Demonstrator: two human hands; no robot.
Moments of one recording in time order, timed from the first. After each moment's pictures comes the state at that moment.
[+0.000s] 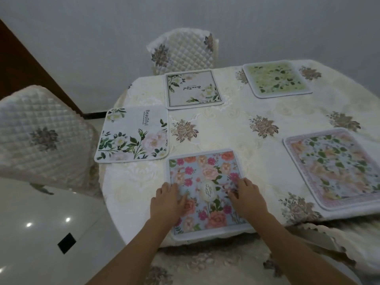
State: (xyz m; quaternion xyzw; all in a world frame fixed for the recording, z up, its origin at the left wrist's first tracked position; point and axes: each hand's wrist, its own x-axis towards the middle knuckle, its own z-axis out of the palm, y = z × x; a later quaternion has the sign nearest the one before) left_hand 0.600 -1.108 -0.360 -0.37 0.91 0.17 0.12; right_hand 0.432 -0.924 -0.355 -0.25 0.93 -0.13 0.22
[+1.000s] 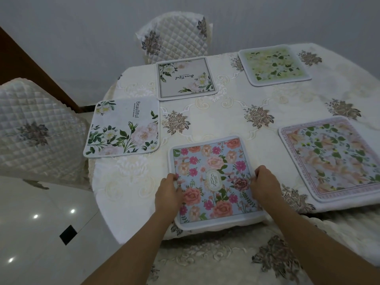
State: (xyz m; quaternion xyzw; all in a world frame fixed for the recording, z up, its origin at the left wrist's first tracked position) left_hand 0.565 -1.083 -0.381 -0.46 0.81 0.35 -0.03; right_hand 0.365 -0.883 -0.379 -0.14 0.96 -0.21 0.14
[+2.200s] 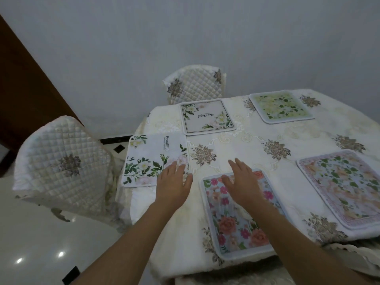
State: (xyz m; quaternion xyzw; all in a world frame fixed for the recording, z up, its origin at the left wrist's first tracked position) left_hand 0.592 -1.212 -0.268 -0.32 0.93 0.17 -0.06; right_hand 0.451 -1.041 -0.266 -0.32 0.92 -0.21 0.10
